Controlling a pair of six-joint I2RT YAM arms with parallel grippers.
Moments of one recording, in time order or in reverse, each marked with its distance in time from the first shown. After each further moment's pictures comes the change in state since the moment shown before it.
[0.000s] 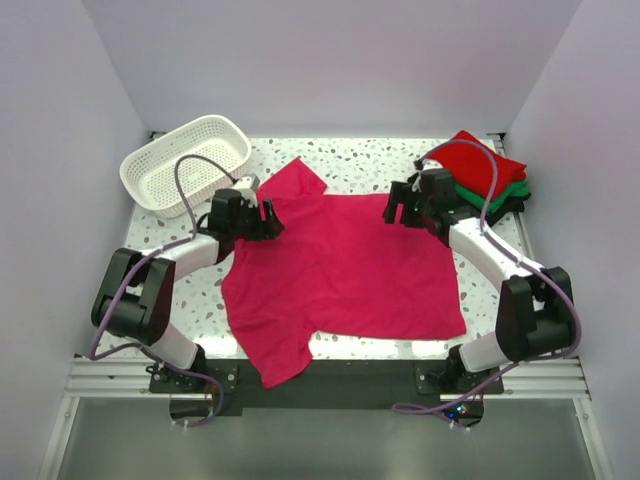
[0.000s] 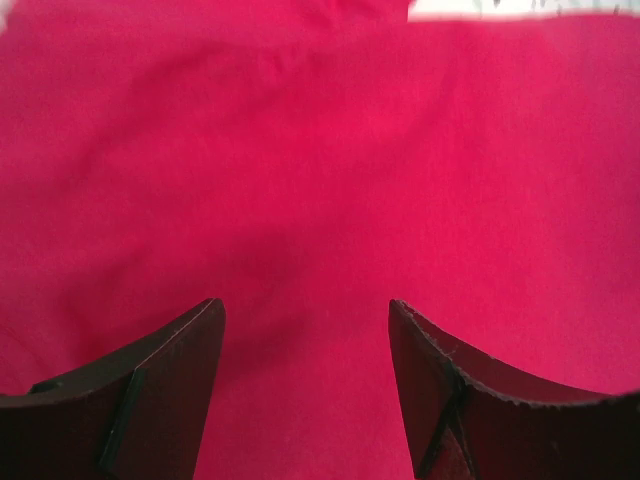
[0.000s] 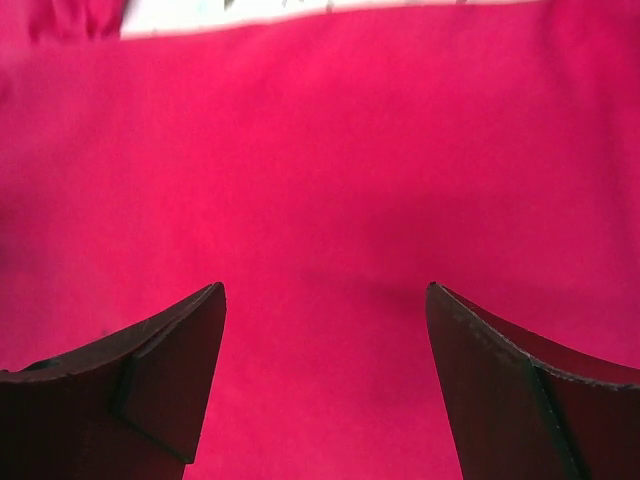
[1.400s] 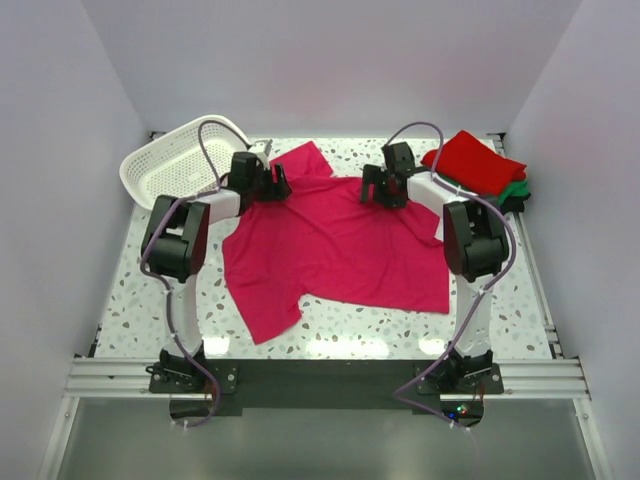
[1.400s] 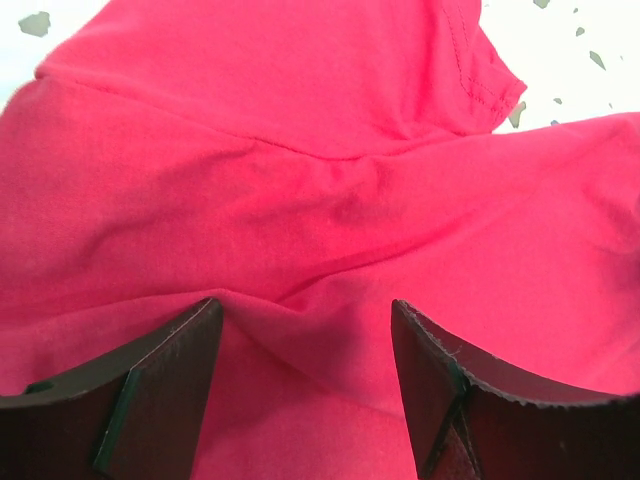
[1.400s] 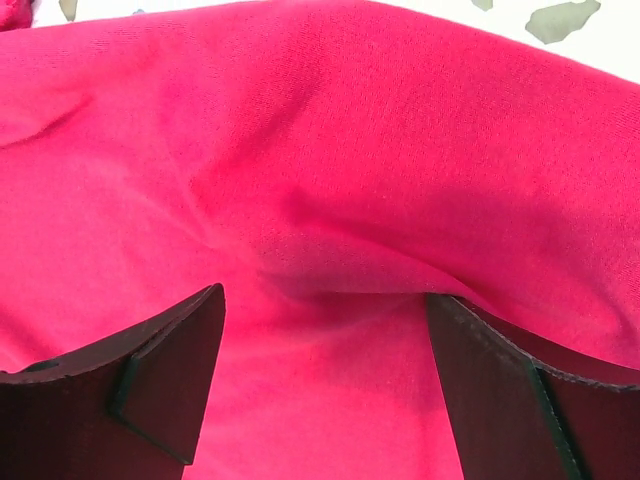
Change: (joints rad) left arm 0.032 0.526 0.517 -0.021 -0.012 0.025; right arm 0.047 0.660 0.553 -0.133 -0.021 0.040
